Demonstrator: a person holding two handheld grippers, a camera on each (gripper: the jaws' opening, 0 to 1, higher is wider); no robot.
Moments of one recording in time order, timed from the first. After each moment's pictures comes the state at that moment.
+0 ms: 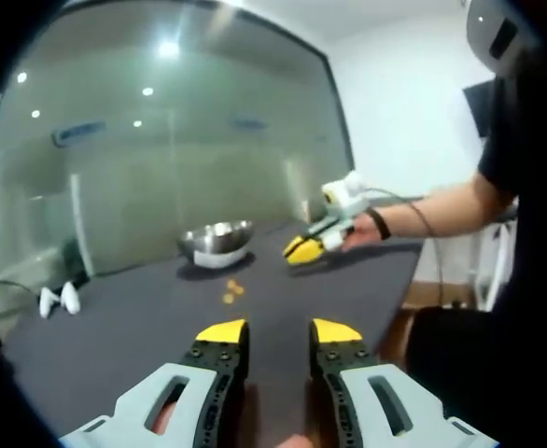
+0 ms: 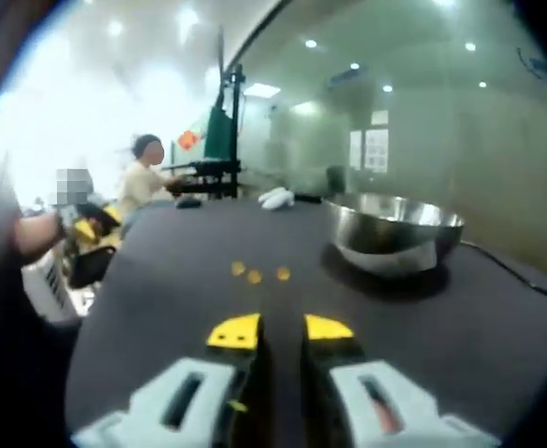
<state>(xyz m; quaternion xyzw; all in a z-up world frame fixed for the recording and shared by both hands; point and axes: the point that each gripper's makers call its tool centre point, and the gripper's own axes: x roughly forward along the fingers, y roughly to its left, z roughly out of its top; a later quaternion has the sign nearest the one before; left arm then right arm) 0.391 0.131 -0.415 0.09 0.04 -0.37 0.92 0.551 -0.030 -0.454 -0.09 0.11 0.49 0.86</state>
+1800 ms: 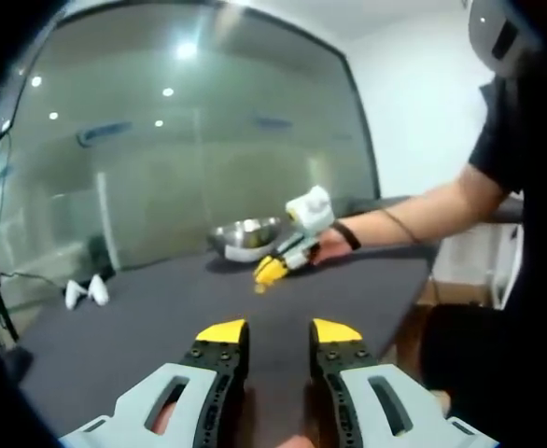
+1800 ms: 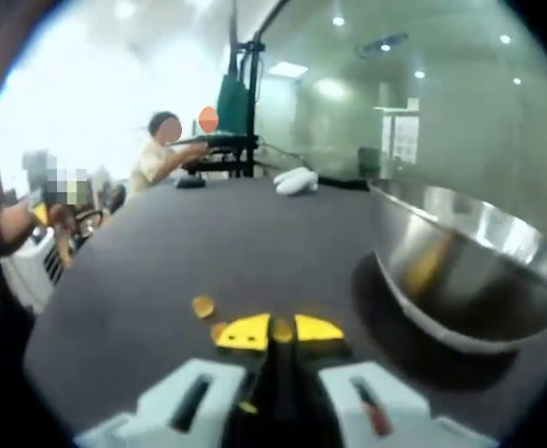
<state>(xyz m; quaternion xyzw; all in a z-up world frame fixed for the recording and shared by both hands) 0.389 0.169 -0.411 0.09 0.04 -0.32 0.94 0.611 0.069 -0.479 -0.13 0.14 0.53 0.82</state>
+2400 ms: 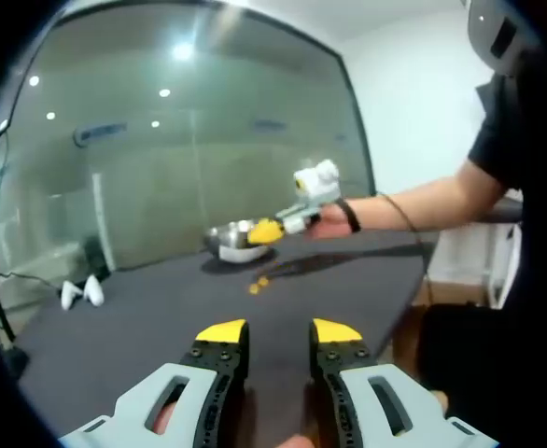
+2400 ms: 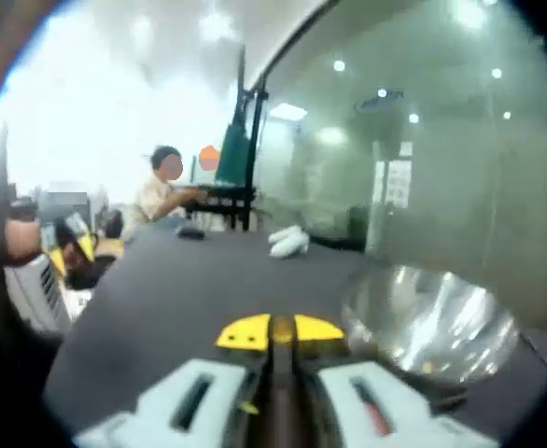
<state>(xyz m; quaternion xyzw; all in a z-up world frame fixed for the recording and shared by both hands) 0.386 0.163 -0.414 0.09 0.04 -0.33 0.94 0.614 0.048 -0.365 -0.09 -0.01 0.51 0.85</state>
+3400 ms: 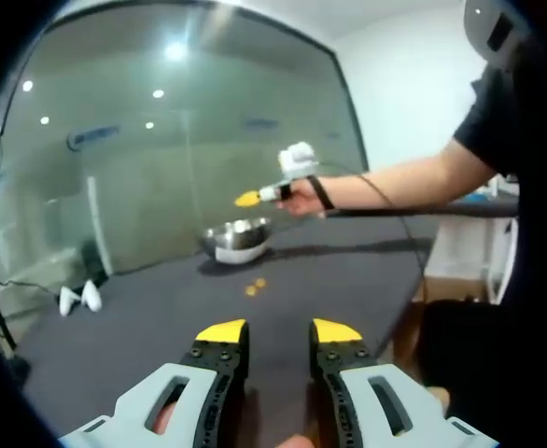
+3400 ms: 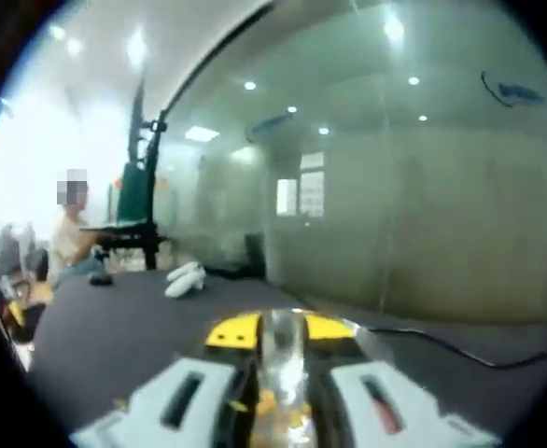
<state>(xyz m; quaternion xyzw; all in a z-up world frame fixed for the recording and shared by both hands) 0.388 0.159 -0.412 0.10 0.04 -0.34 0.93 0.729 -0.020 -0.333 -0.02 0.02 0.35 0.94</state>
